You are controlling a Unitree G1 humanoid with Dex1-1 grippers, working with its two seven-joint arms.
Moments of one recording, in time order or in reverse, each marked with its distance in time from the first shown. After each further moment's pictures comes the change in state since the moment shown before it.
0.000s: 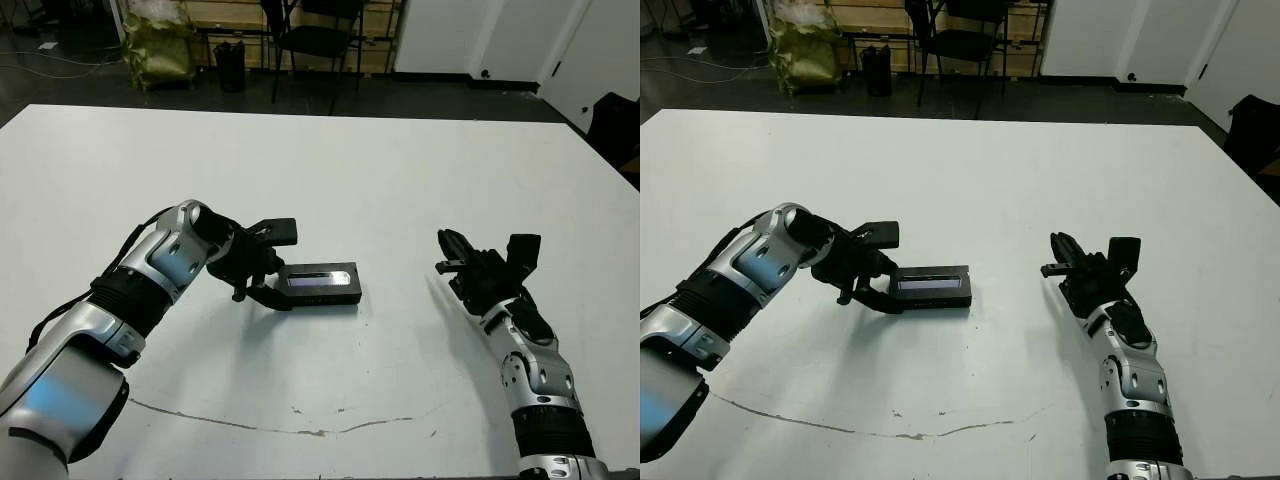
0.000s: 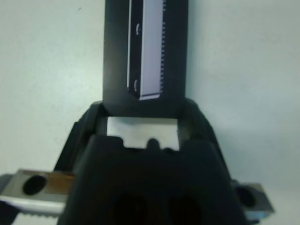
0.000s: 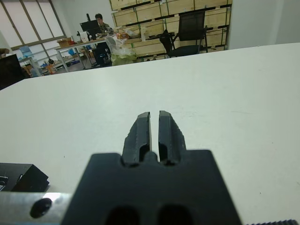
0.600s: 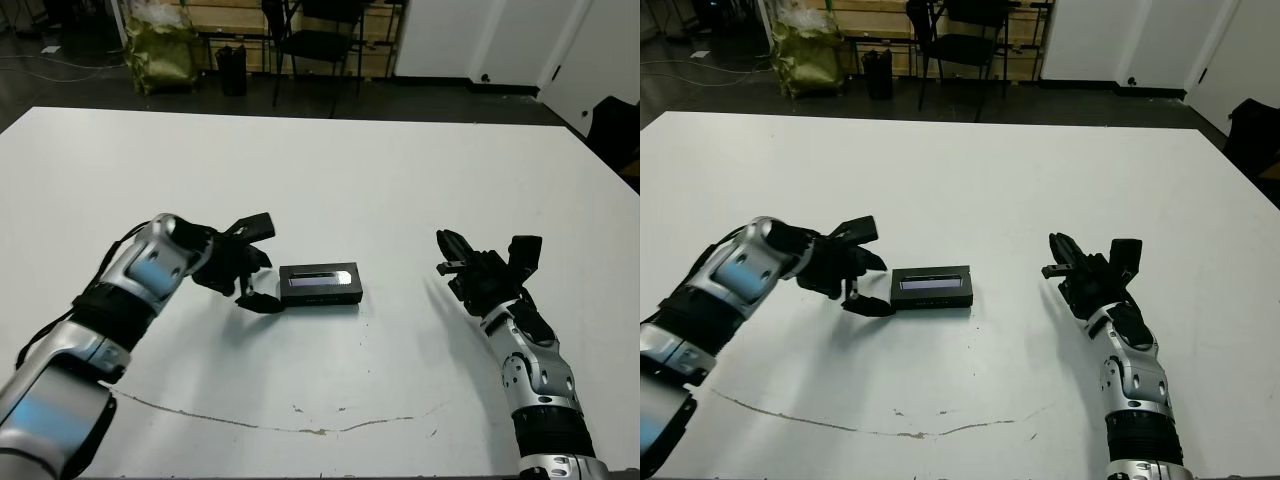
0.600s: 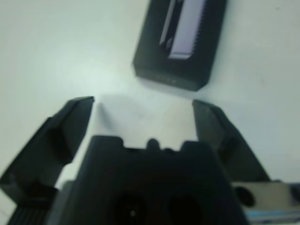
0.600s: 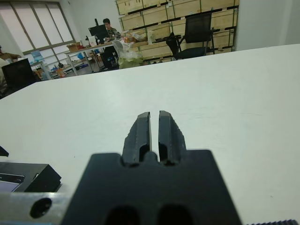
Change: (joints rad) left arm 0.124 0.059 0.152 -0.102 -0.096 0.201 0.109; right arm -0.002 0.001 -0.012 0.031 0.023 -0.018 0.050
